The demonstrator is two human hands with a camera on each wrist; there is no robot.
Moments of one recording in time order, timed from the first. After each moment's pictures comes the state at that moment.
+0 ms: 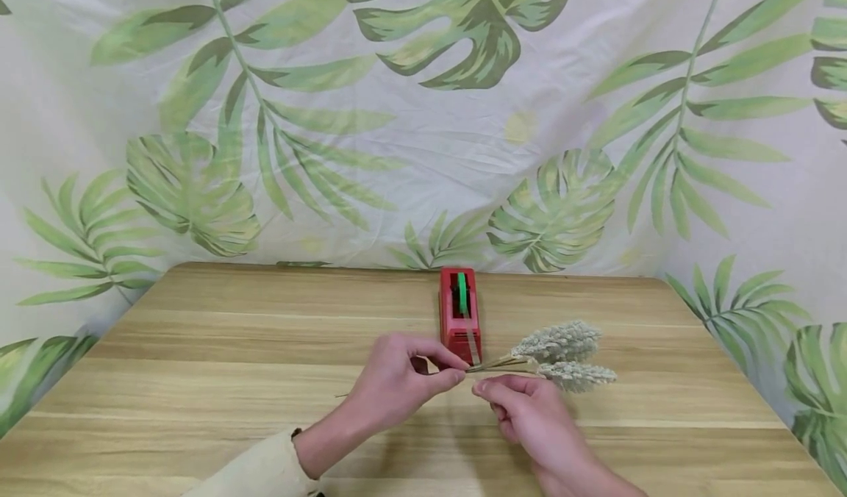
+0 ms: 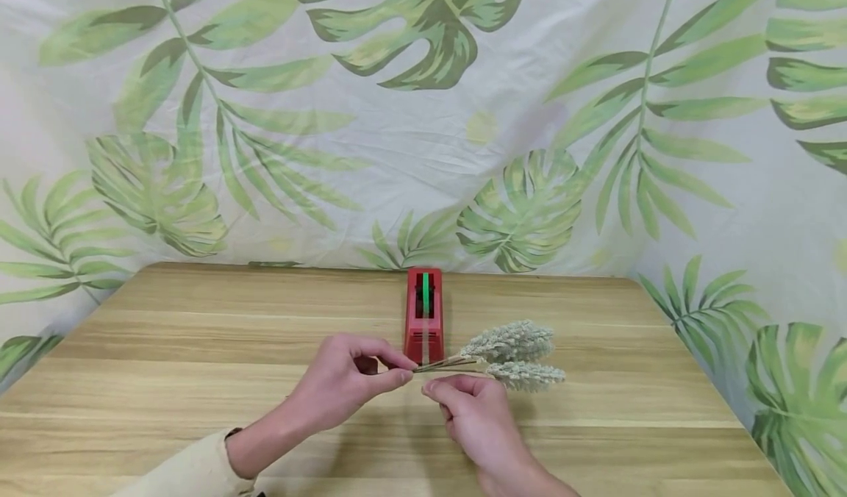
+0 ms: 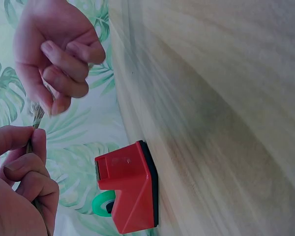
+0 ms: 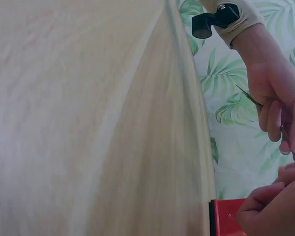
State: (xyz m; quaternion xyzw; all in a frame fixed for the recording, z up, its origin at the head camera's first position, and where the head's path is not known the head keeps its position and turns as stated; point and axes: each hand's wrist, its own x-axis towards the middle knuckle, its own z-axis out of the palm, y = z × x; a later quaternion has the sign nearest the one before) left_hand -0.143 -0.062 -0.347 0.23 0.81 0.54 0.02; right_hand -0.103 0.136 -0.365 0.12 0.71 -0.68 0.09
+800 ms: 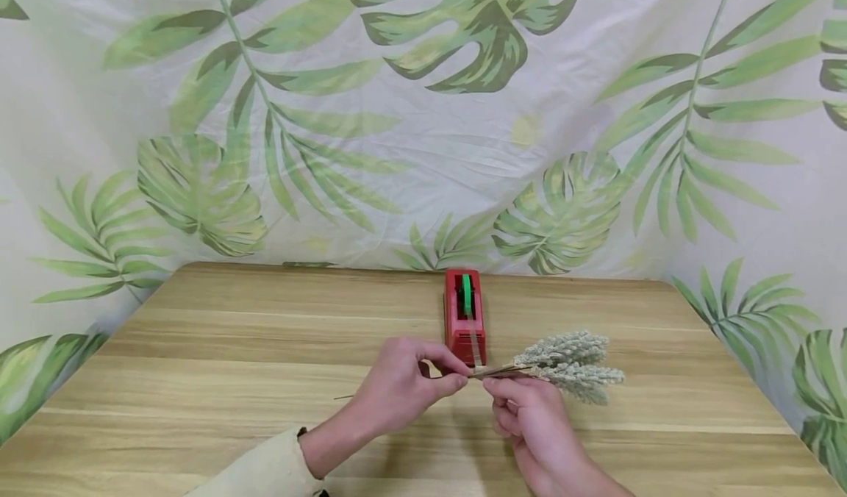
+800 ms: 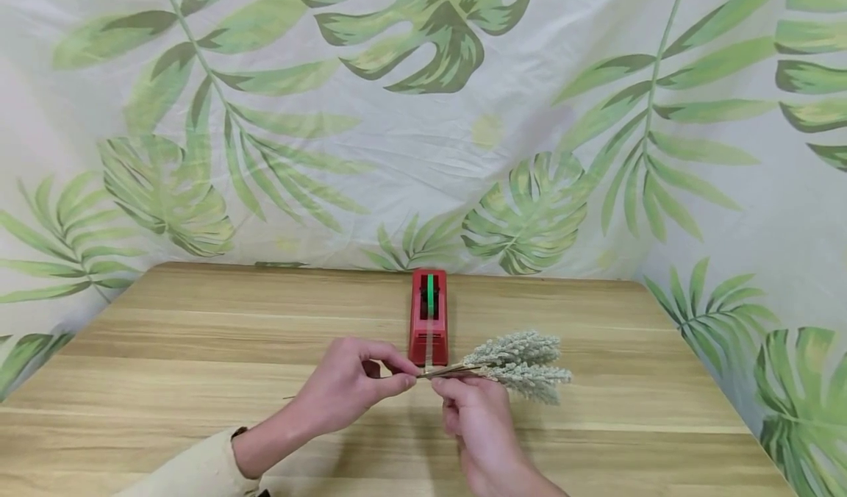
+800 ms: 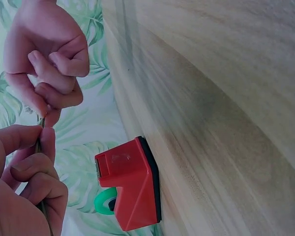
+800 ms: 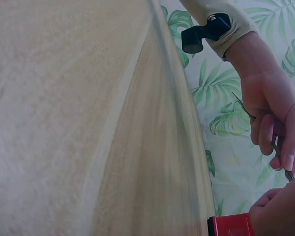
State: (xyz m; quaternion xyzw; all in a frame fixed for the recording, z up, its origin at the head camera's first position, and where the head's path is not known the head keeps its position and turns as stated) left_hand -0.143 -0.063 -0.345 0.24 0.83 0.50 0.02; right_hand -0.103 0.126 -0.362 0.13 0.61 -0.78 0.07
